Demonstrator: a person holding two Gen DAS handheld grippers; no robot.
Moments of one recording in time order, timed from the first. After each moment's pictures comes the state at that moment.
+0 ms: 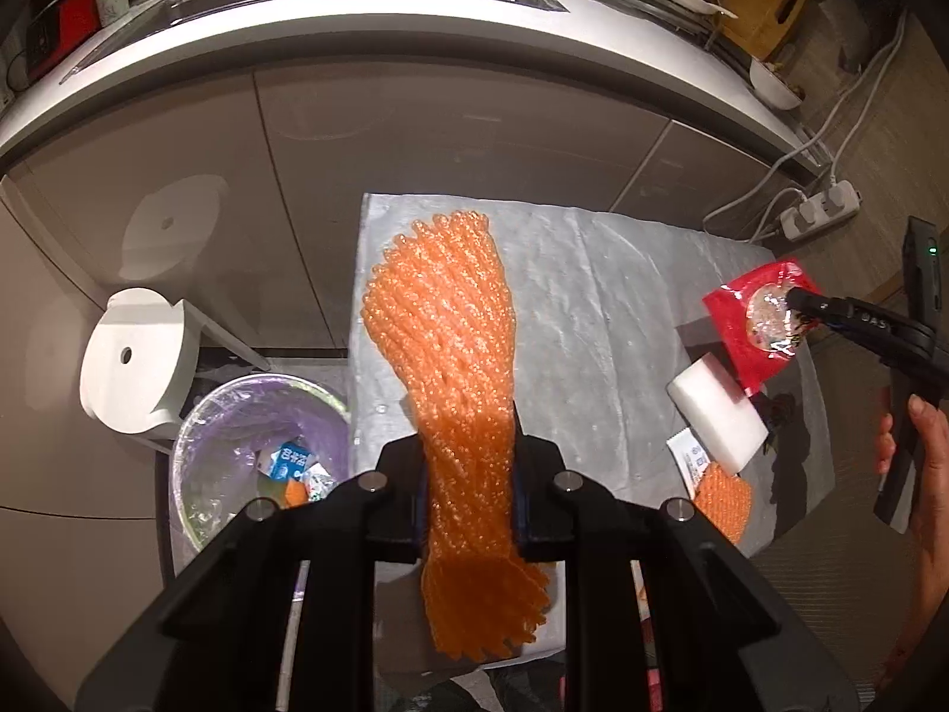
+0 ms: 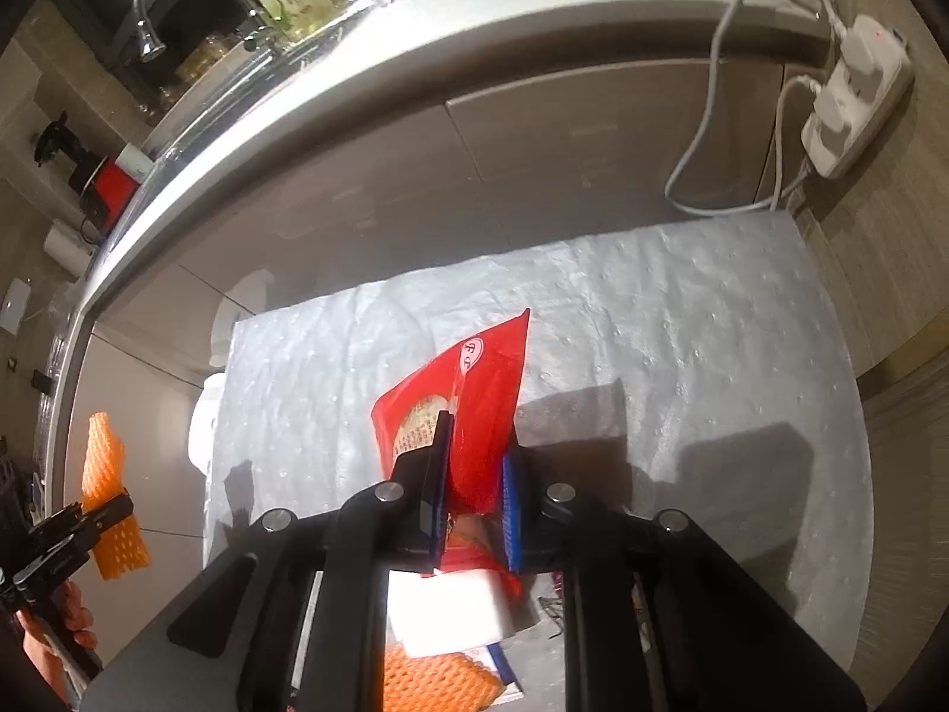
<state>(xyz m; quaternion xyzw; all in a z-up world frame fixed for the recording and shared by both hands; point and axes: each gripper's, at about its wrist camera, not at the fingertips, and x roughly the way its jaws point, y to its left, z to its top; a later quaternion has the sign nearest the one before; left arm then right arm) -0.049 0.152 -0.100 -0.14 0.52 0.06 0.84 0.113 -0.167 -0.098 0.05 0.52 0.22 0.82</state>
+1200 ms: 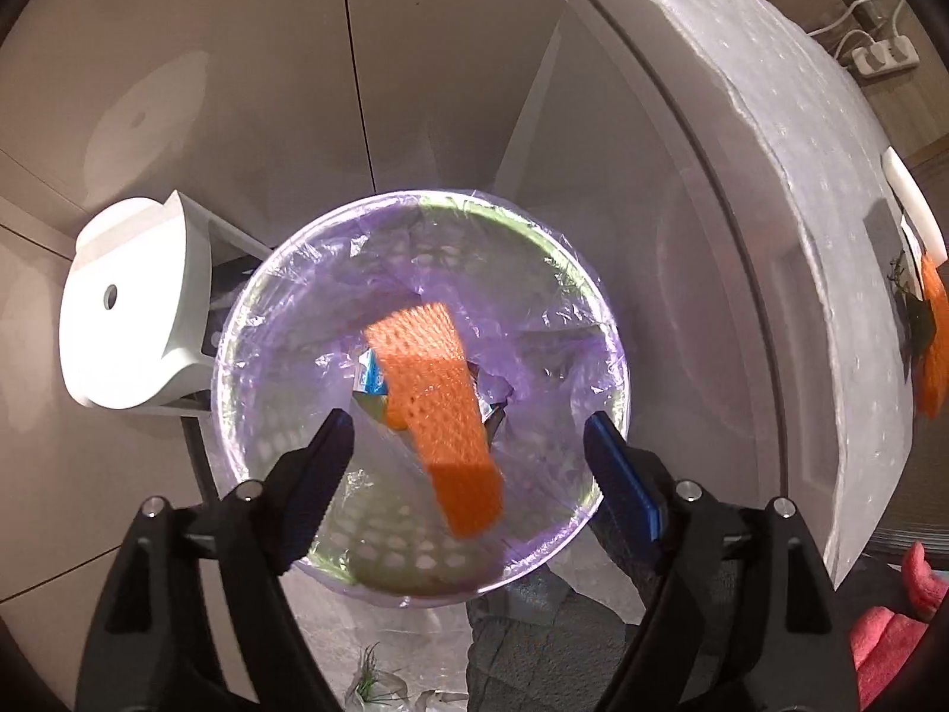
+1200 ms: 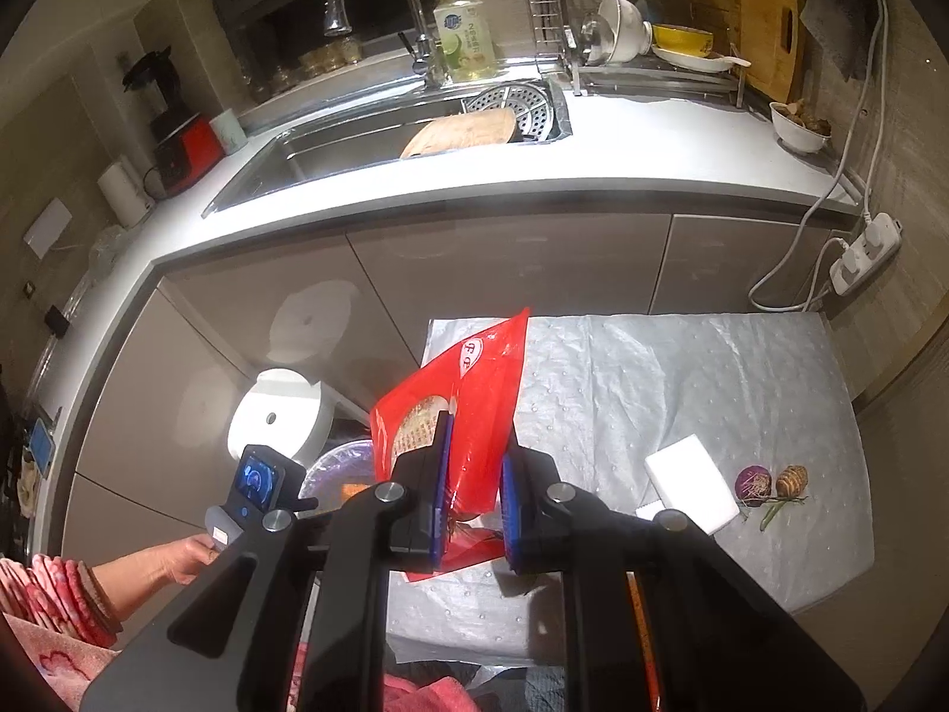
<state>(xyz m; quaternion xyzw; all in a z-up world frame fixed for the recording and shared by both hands) -0.087 0.277 -0.287 -0.08 0.64 -0.02 0.76 -0.044 0.005 0.019 -0.01 0.46 0.23 0.86</state>
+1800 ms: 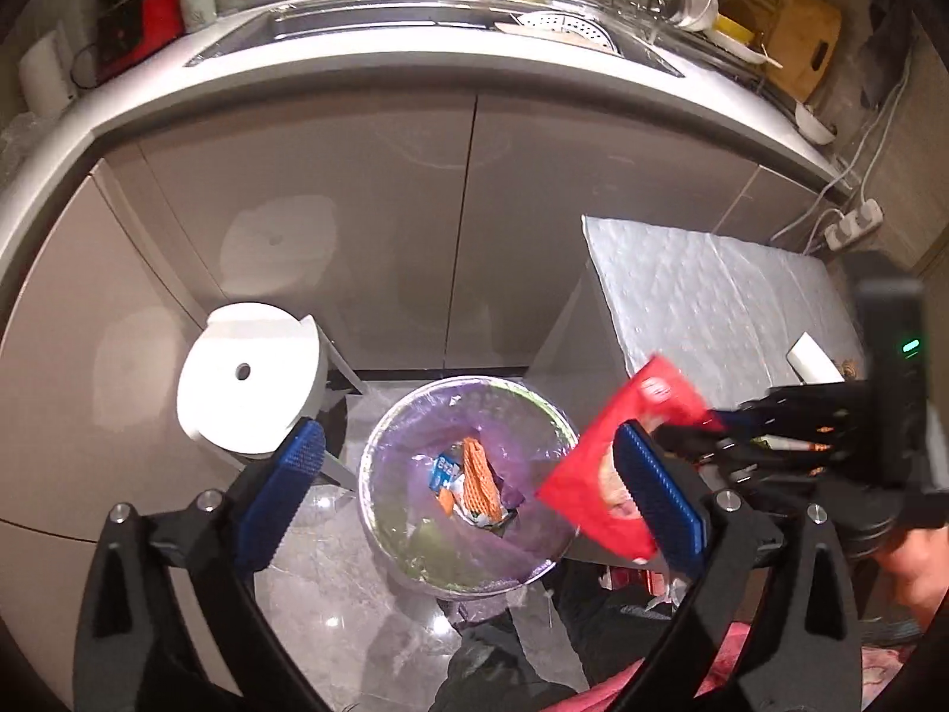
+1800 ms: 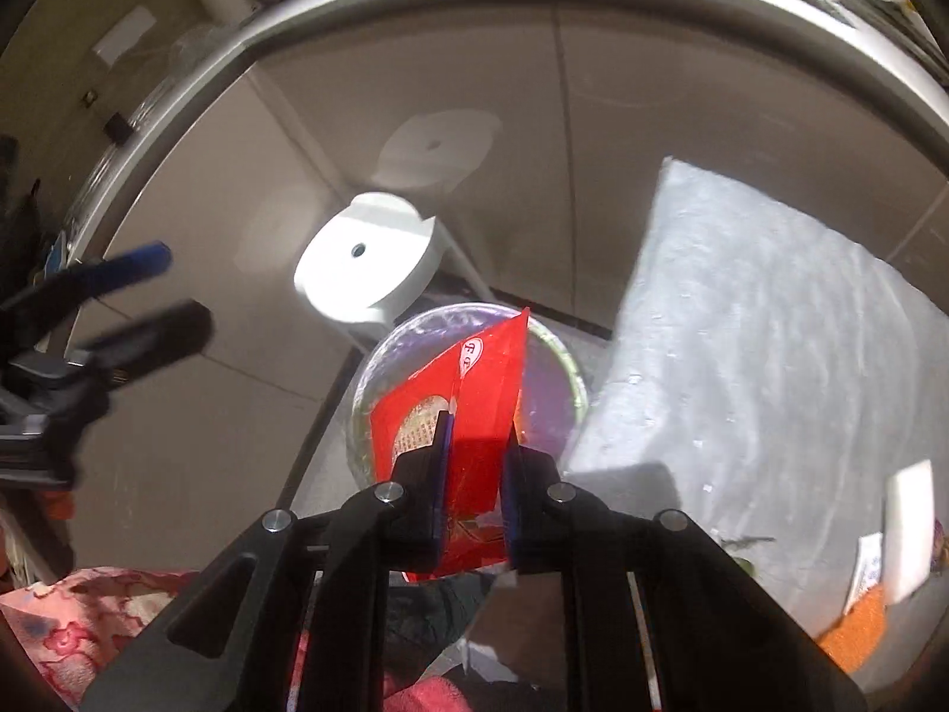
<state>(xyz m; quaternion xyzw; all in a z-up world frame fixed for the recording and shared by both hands) -0.155 0.327 -0.076 -0.11 0.49 0.09 0.86 -0.072 0.187 -0.147 -0.14 0.56 0.40 0.72</state>
